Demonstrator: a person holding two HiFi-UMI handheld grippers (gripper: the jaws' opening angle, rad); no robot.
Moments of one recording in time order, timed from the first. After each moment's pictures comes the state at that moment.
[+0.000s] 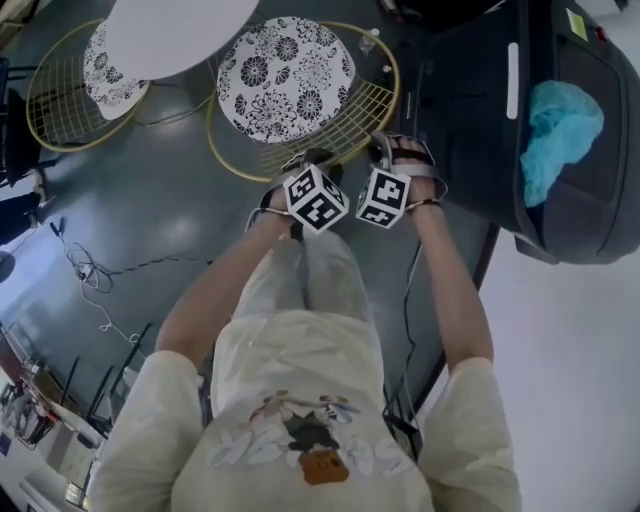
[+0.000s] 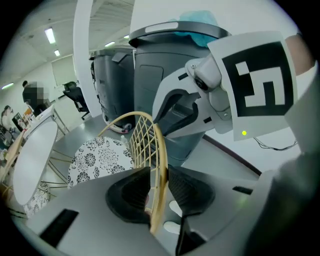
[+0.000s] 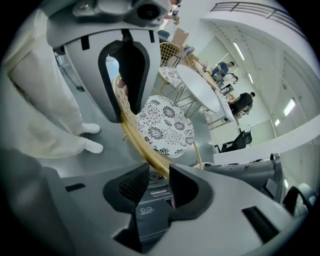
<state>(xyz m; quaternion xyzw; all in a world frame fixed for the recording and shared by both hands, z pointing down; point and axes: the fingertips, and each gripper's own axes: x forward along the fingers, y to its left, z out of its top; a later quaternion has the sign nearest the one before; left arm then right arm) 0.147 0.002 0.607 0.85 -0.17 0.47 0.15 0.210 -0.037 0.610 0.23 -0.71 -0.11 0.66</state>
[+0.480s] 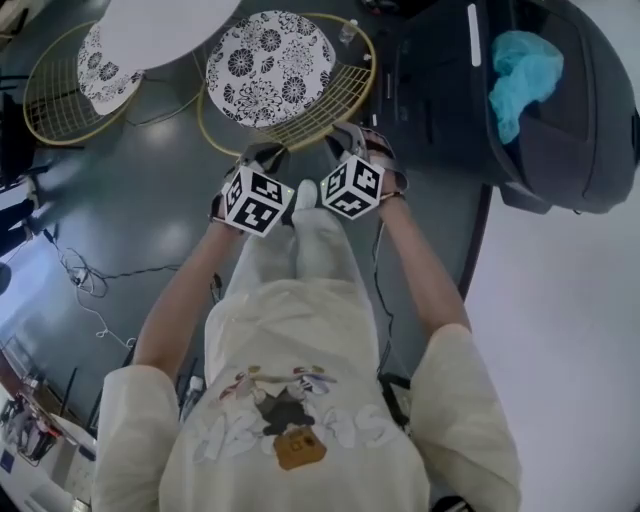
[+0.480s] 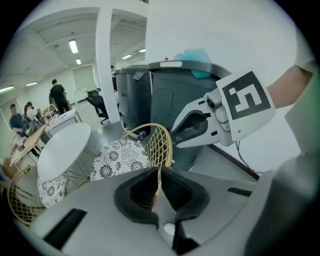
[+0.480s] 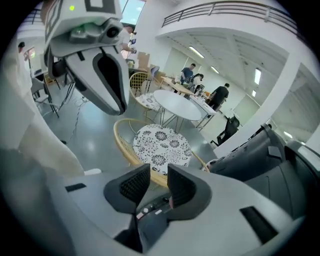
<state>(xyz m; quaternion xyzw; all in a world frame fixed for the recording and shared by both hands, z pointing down) 0.055 0.032 0.517 0.86 -0.26 0.42 0.15 0.140 0.012 0.548 0.35 -0.78 0.00 0.52</state>
